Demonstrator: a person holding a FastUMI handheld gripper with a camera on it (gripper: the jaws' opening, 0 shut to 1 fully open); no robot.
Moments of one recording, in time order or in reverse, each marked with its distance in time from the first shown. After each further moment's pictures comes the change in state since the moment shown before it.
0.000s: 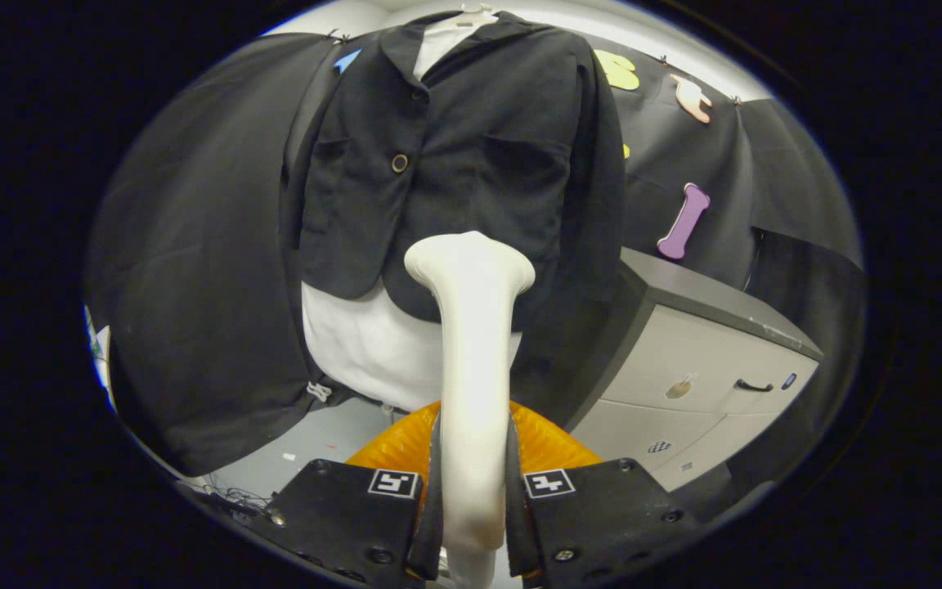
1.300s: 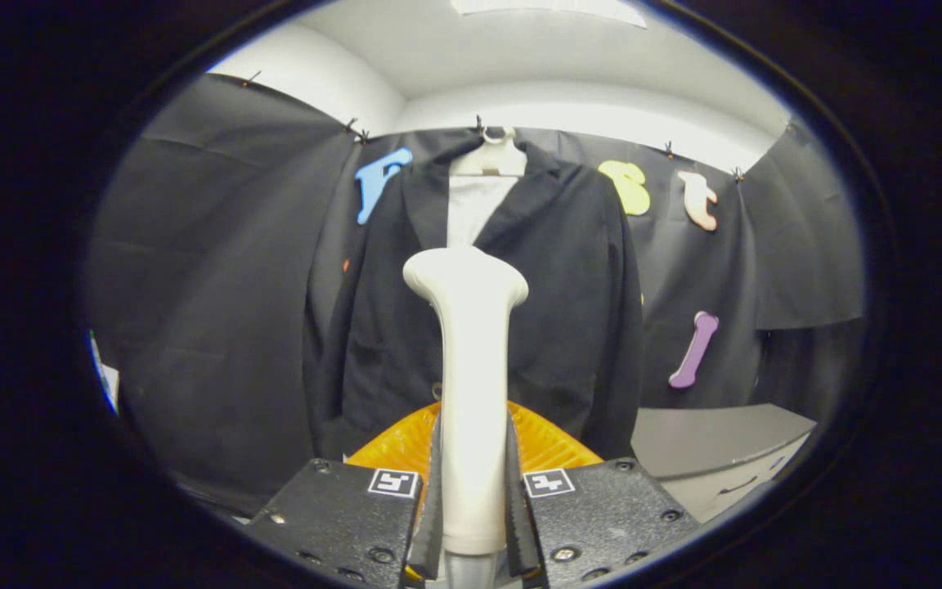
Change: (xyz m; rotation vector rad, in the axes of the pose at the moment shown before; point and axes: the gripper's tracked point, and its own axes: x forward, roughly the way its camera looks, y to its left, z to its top) arm -0.076 0.057 0.245 0.018 -0.599 0.077
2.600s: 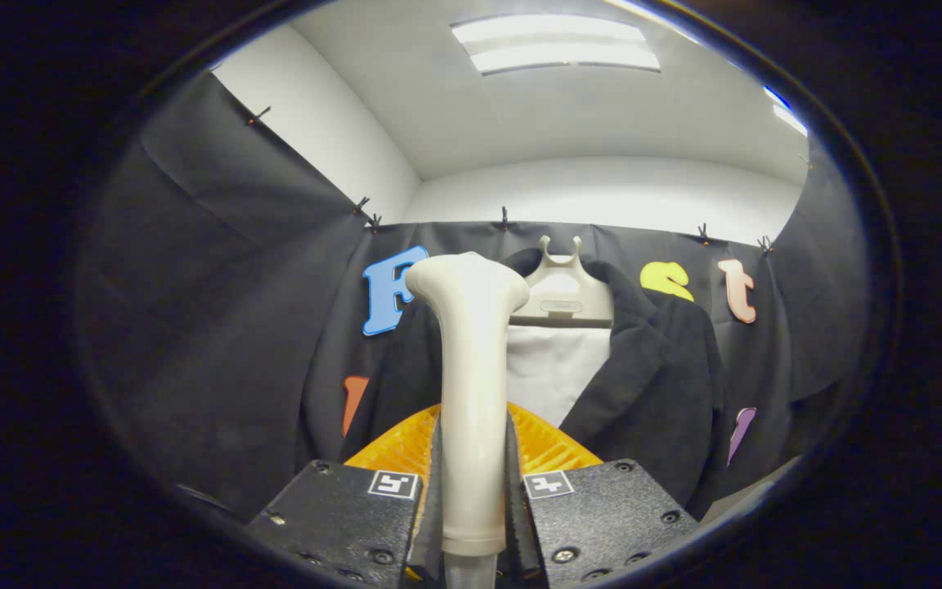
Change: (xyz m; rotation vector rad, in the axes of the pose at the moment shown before) arm 0.126 0.077 0.138 -0.020 -0.307 0.034
